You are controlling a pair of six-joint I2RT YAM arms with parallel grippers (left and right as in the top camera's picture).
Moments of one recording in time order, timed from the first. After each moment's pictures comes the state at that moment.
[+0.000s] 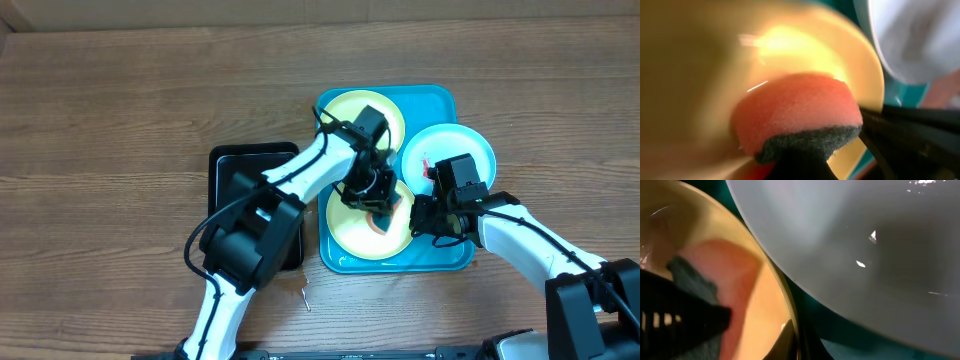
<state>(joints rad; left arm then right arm) -0.64 2.23 1.59 -0.83 0.61 -0.43 0.26 1.55 0.70 -0.40 -0.22 0.46</state>
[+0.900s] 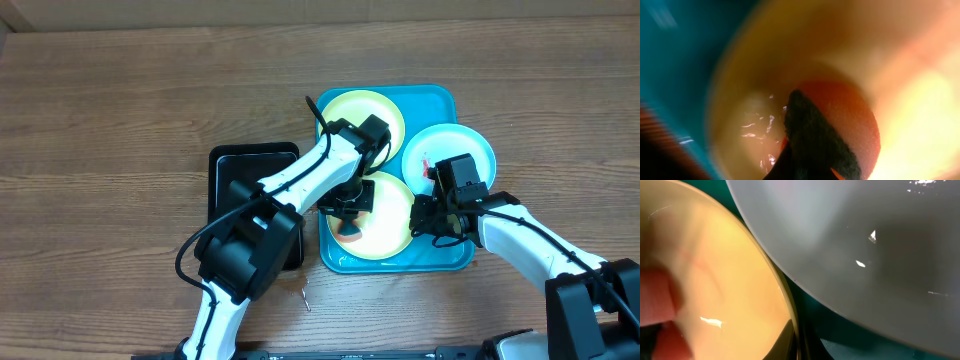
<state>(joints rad) -0.66 2.18 1.61 -1.13 0.12 -0.55 0.26 1.55 0.70 -0.40 -0.22 0.46</state>
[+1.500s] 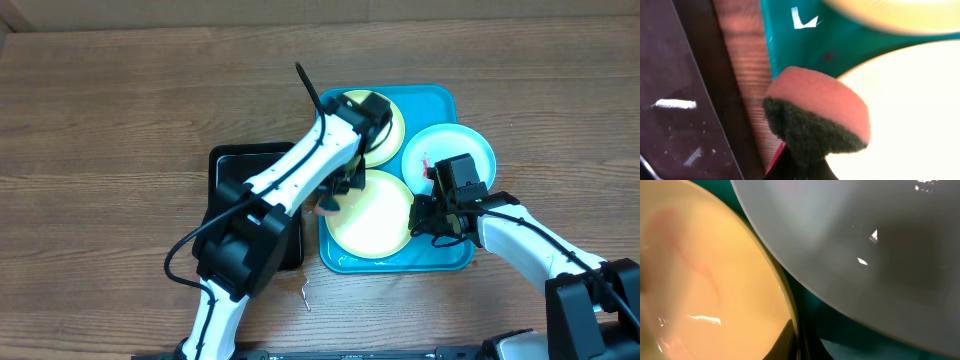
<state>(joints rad) -0.64 2.18 1.82 -1.32 -0.09 -0.61 0.26 1.55 0.70 -0.40 -0.23 0.46</state>
